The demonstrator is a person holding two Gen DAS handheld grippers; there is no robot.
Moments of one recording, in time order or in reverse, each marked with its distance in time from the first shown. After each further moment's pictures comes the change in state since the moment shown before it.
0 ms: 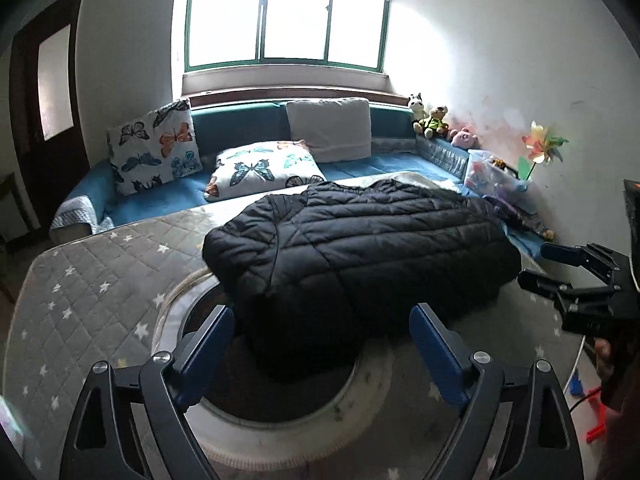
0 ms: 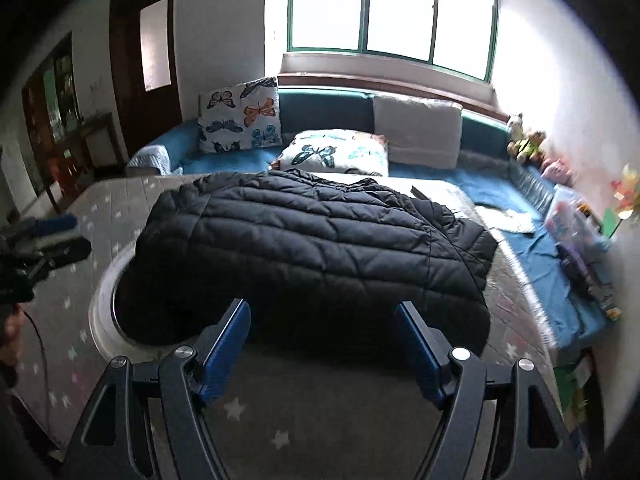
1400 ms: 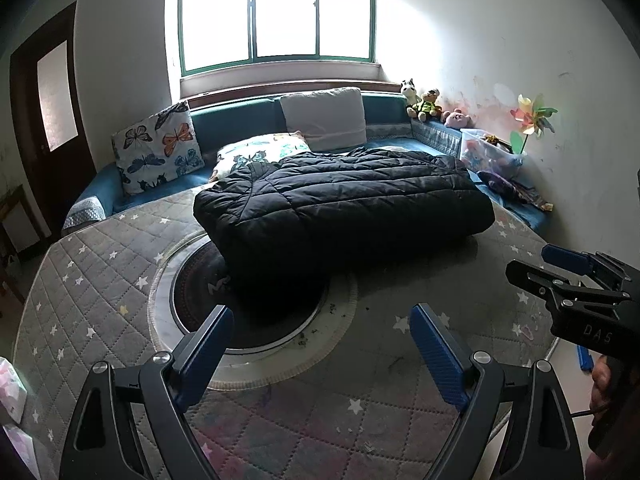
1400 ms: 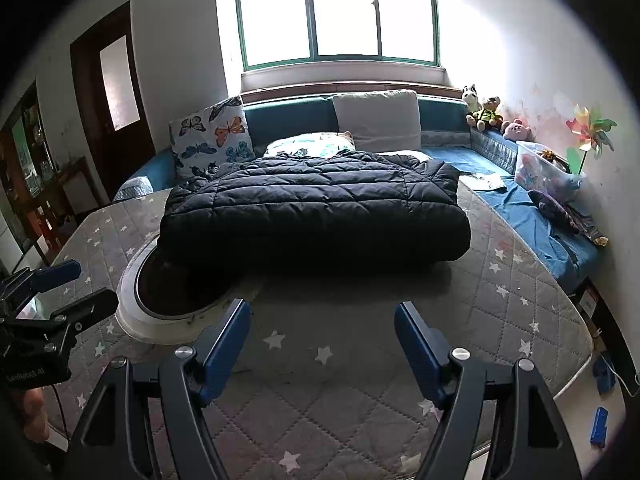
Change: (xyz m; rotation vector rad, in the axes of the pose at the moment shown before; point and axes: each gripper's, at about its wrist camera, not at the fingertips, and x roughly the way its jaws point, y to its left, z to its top) left arm -0.066 -0.053 -0.067 0.066 0.029 0.016; right arm -0.049 0.021 -0.071 0.214 -0.041 -0.046
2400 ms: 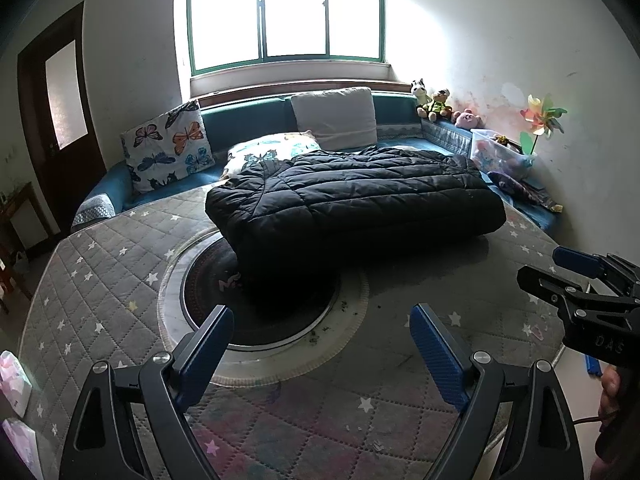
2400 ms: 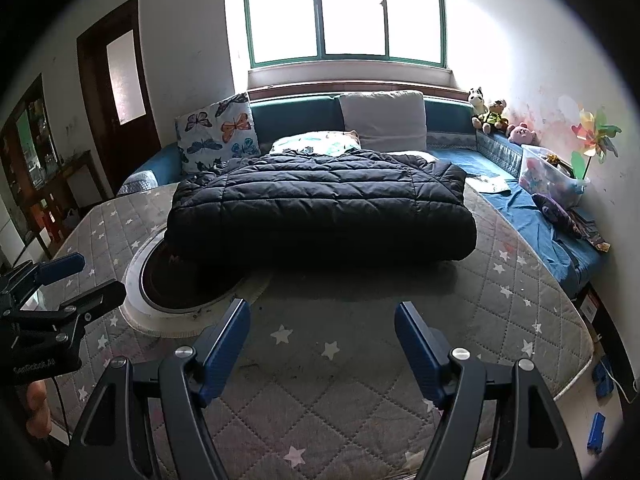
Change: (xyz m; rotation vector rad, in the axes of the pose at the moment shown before) left arm 0.004 0.007 -0.008 -0.007 0.000 0.039; right arm -0.003 0.005 -0.001 -0.025 0.004 0.009
